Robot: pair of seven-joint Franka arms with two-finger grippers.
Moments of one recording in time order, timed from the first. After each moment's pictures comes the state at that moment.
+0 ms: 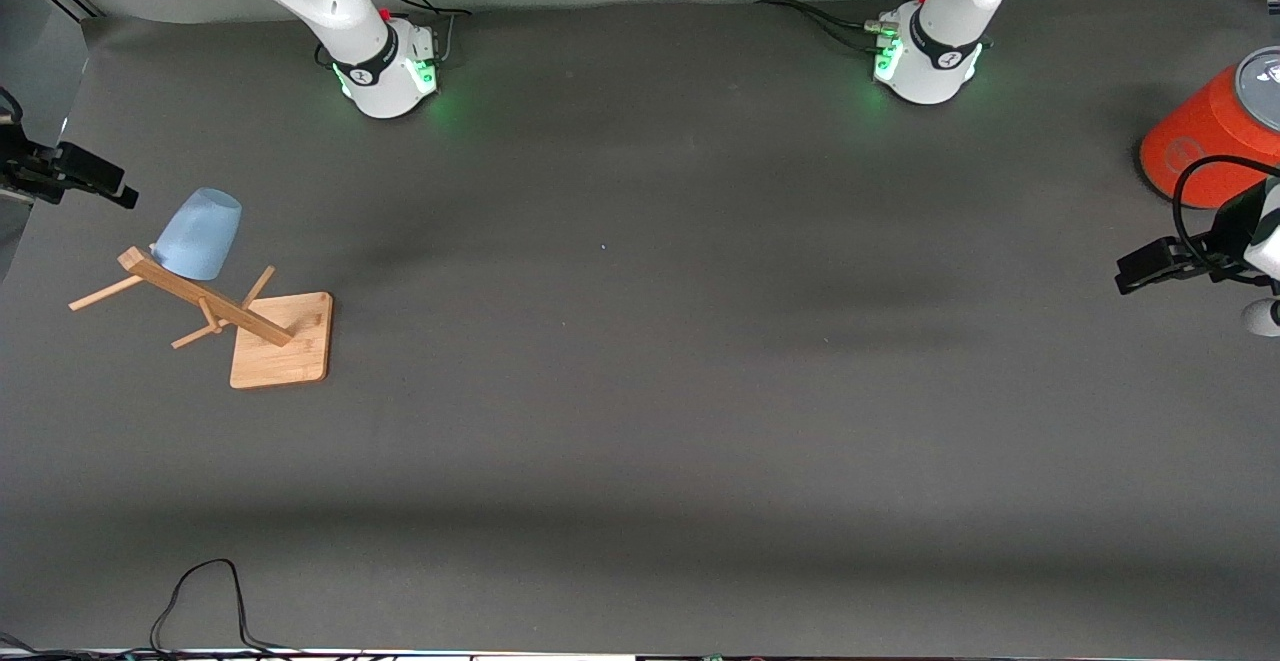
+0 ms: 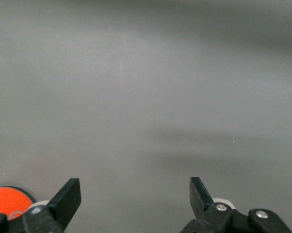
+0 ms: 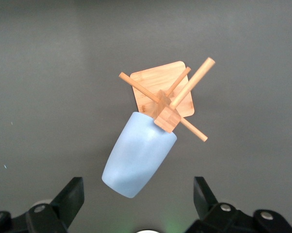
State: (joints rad) left arm 0.01 0.12 0.01 -1.54 0.03 1.64 -0.10; right arm 0.03 -0.18 -0.20 -1.85 -0.01 1.63 0.09
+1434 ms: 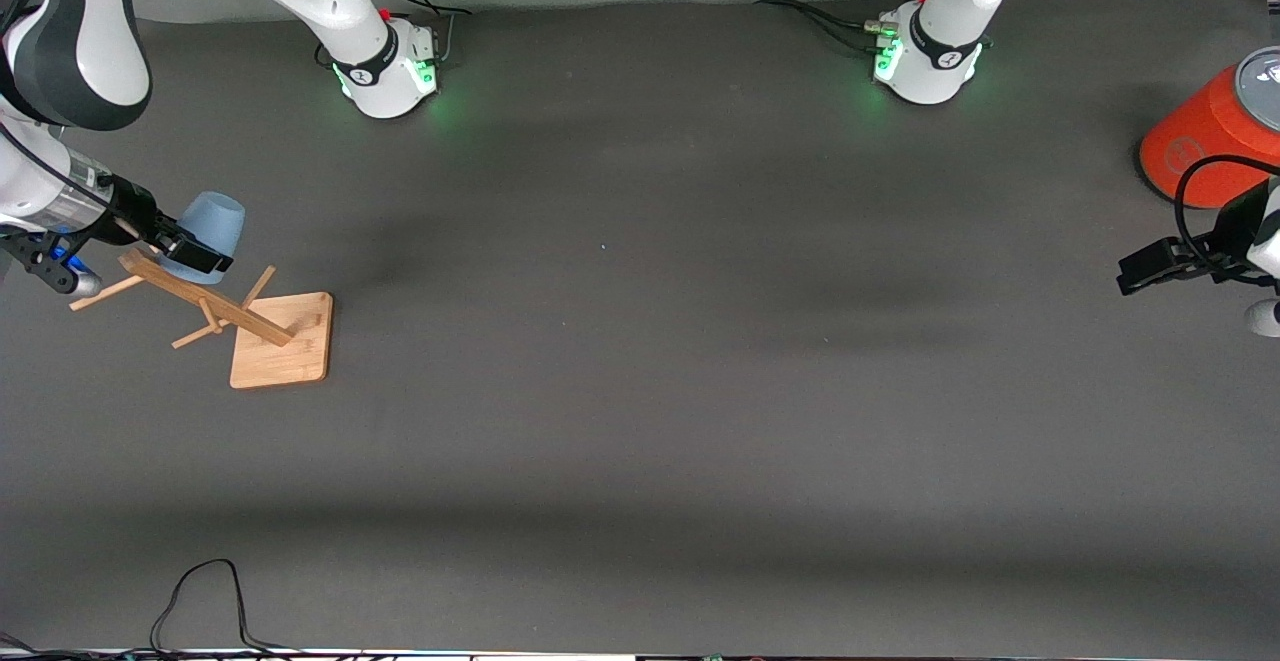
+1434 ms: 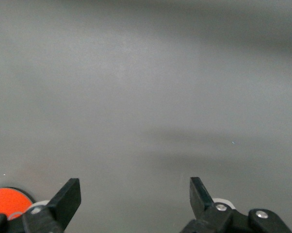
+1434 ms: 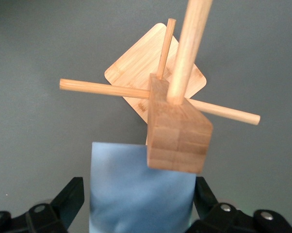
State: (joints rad) left arm 0.01 0.12 0.01 -1.54 0.03 1.64 -0.10; right arm 0.04 -0.12 -0.20 -2.13 0.02 1.91 0.46
